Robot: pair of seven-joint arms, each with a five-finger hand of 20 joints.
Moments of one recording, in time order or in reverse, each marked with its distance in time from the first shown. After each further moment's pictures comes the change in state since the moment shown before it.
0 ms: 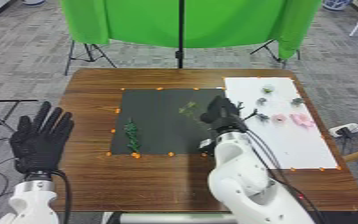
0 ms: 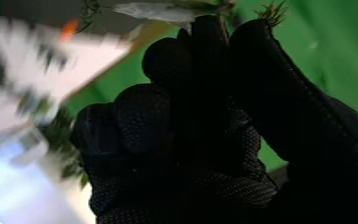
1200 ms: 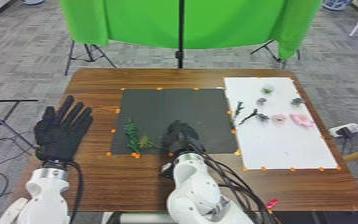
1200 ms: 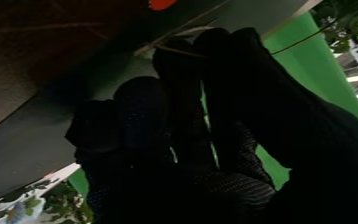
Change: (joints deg) left arm -6.1 2.4 4.4 2.5 -0.6 0.4 -5.1; right arm -4.2 -13.6 -5.4 9.7 -5.1 -0.5 -2.4
